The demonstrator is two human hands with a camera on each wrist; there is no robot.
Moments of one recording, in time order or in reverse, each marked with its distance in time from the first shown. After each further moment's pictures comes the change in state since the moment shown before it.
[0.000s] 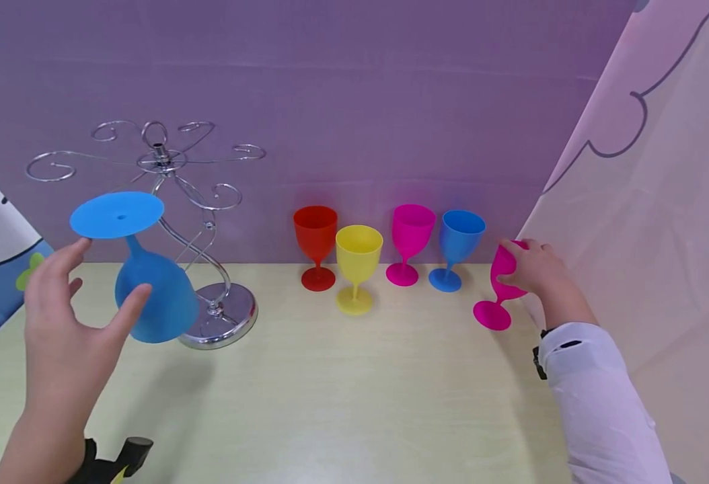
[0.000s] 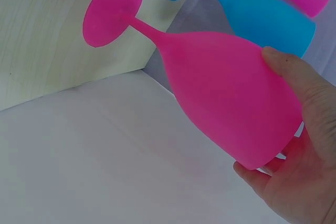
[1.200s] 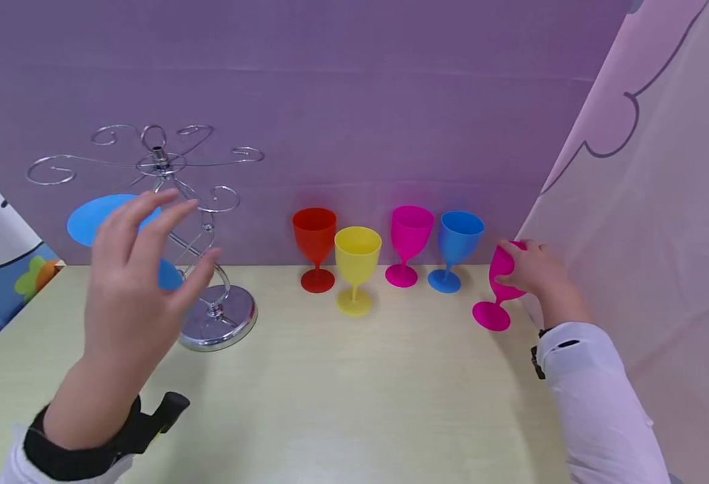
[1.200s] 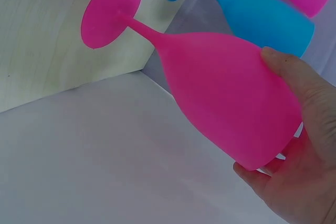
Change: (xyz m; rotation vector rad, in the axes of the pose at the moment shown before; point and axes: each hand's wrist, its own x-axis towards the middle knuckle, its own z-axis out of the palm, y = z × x) left_hand 0.031 0.067 0.024 -0.046 0.168 0.600; right_hand -0.003 -0.001 -0.001 0.031 -0.006 0.021
